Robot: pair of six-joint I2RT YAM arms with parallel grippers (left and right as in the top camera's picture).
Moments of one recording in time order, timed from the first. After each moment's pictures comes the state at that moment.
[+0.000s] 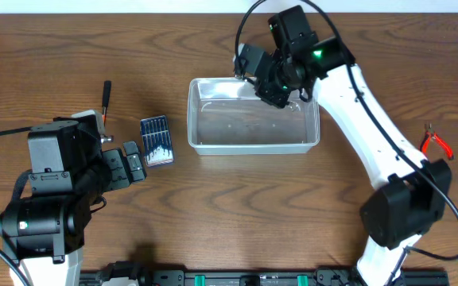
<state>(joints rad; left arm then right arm) 0.05 0.94 1.21 -1.20 0.07 -0.19 0.44 1.94 1.84 -1.01 -0.23 -0.70</state>
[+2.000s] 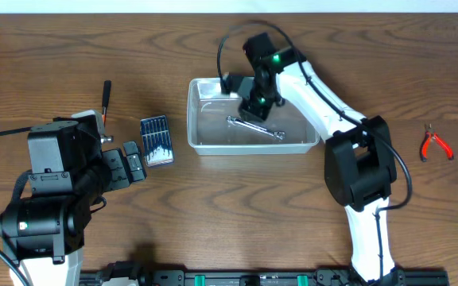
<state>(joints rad) 0.05 0.94 1.21 -1.20 0.07 -0.19 0.46 2.25 1.95 -1.04 -0.26 -0.57</state>
